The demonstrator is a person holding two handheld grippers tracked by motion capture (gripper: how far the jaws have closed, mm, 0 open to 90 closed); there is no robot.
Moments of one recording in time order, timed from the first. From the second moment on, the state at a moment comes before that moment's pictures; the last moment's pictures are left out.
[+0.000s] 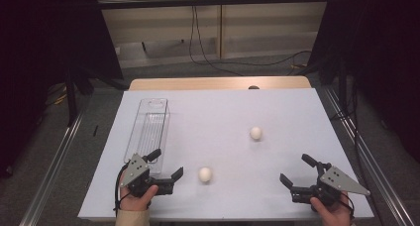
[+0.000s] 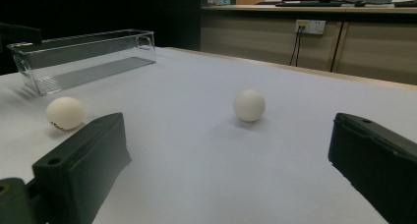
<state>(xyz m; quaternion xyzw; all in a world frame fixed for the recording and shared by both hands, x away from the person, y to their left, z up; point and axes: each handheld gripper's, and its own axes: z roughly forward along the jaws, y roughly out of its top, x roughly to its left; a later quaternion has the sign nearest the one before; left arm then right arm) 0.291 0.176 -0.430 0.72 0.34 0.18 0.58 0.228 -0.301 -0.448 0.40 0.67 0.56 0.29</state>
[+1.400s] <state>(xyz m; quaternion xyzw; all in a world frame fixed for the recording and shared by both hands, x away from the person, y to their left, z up) 0.297 0.145 -0.433 0.75 0.31 0.16 0.56 0.228 -0.299 -0.448 0.39 0.67 0.56 0.29</state>
